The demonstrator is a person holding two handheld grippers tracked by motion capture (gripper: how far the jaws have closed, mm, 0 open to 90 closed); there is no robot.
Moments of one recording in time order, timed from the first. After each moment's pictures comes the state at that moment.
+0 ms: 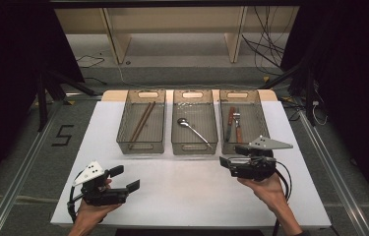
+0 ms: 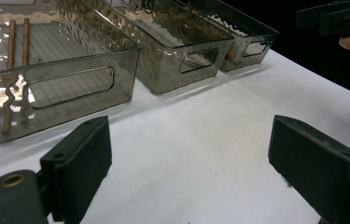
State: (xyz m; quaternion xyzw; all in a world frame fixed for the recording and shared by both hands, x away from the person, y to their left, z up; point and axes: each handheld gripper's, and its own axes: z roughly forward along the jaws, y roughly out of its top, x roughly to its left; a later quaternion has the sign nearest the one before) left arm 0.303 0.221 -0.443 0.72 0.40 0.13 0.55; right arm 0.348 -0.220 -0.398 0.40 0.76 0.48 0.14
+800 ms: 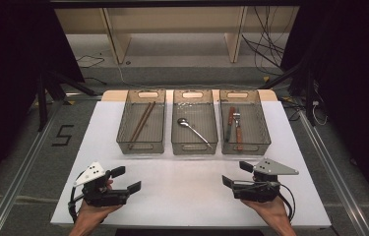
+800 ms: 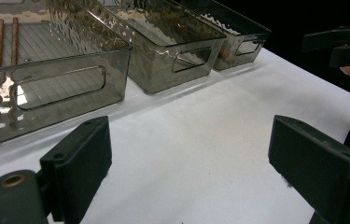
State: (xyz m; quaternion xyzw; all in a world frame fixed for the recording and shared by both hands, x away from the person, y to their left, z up) left arm 0.302 0.220 -0.443 0.73 0.39 0.12 0.55; right arm 0.308 -0.229 -0.428 0.39 0.76 0.50 0.16
